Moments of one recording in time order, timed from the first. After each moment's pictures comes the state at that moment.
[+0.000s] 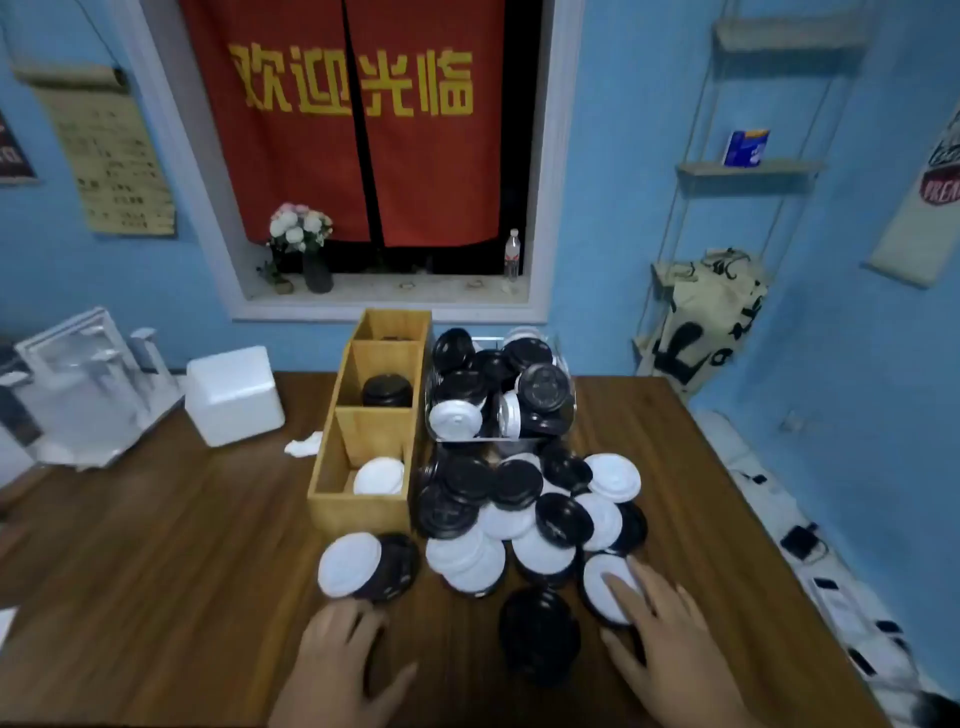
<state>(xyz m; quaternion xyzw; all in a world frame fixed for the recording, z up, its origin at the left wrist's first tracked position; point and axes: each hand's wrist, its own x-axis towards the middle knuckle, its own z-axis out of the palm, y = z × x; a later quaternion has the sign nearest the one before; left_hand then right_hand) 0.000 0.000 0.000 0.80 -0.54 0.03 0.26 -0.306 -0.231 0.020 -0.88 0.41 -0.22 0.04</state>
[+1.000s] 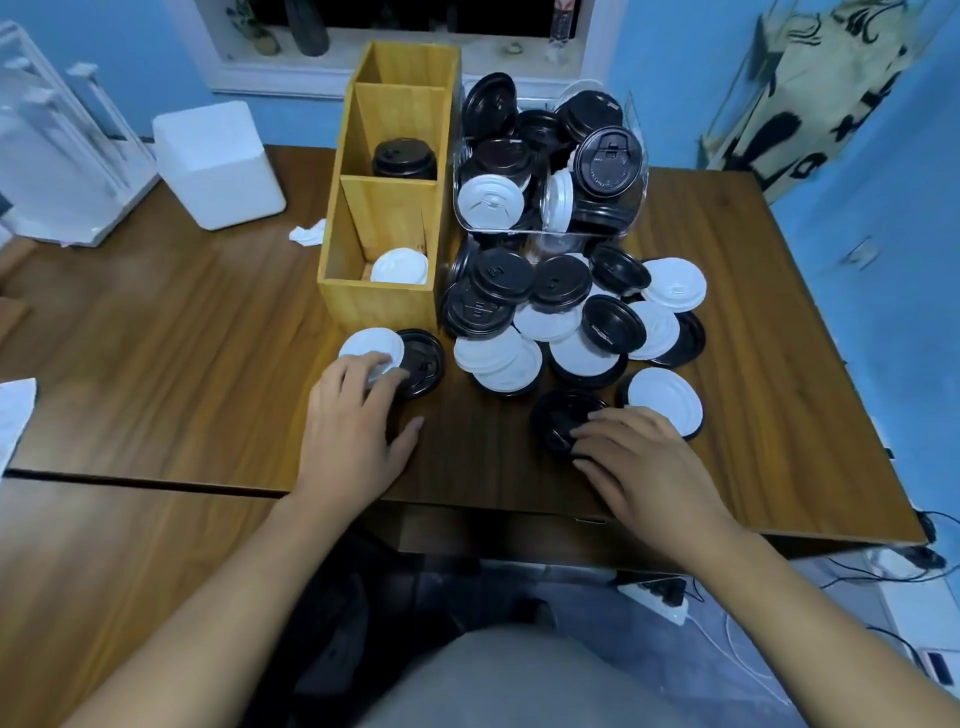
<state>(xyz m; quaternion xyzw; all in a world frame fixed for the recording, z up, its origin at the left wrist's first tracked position) 0.012 -0.014 0.025 0.81 -0.53 0.11 0.21 -0.270 -0.193 0.029 -0.97 0.16 -0.19 0.07</state>
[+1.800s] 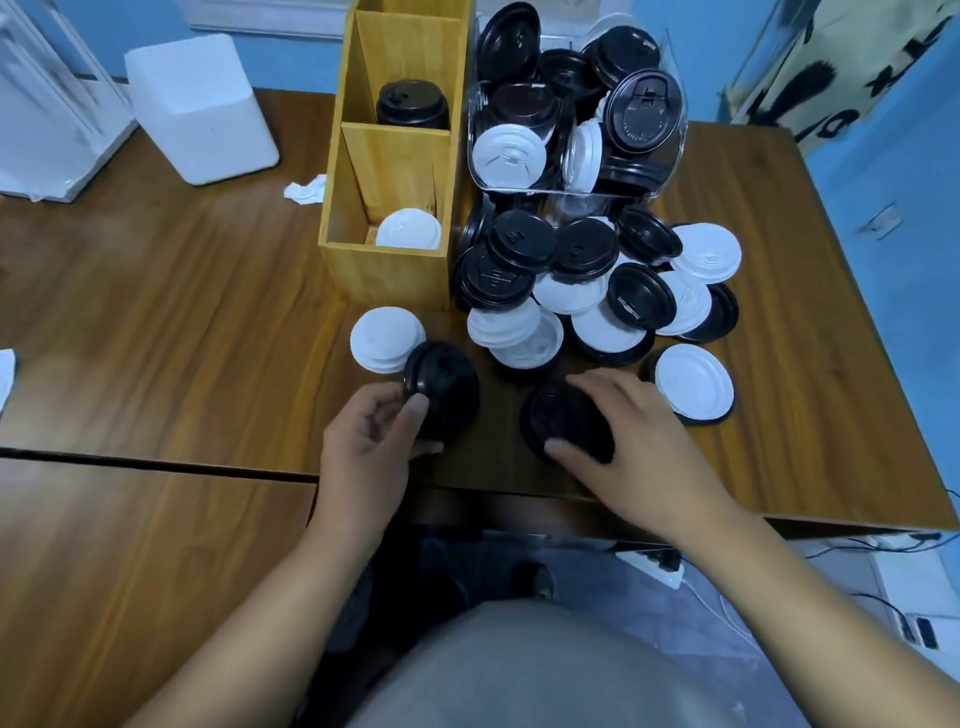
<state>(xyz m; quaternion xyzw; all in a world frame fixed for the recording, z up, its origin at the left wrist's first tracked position) -0.036 -0.003 0.040 0.67 -0.15 -0.29 0.66 -0.235 -0.167 0.046 -0.91 0.32 -0.10 0.24</state>
